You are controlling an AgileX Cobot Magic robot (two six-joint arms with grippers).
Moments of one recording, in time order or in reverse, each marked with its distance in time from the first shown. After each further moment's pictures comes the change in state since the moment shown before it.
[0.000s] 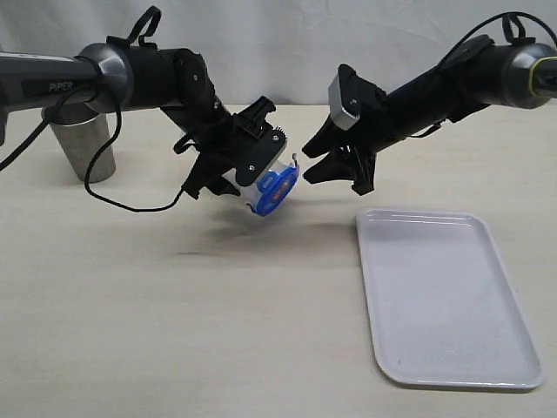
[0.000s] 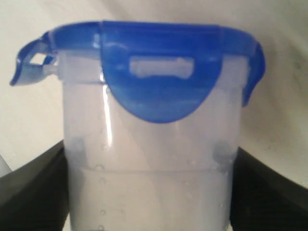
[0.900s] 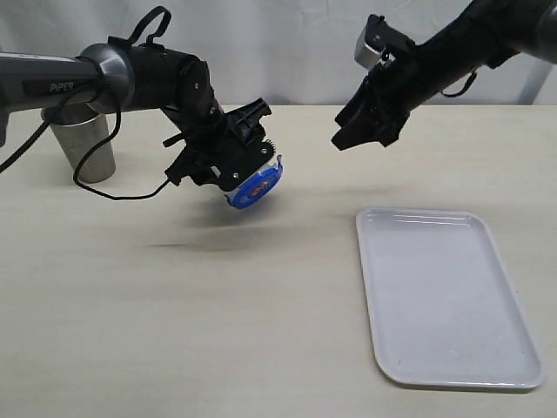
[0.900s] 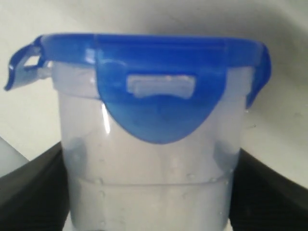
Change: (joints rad) left arm 0.000 0.000 0.000 0.242 -0.035 0.000; right arm -0.053 0.000 -0.222 -0.185 0.171 0.419
